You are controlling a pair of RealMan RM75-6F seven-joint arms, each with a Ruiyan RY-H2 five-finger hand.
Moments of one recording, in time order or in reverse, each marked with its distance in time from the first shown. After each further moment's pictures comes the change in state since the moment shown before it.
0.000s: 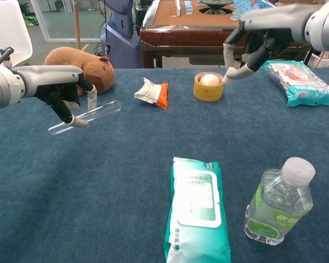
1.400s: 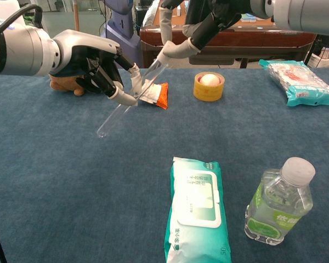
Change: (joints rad) left arm -0.189 0.102 -0.094 -0.150 -0.255 -0.152 -0.241; right arm 0.074 -0.077 -0.022 -0.178 -0.160 0.179 0.000
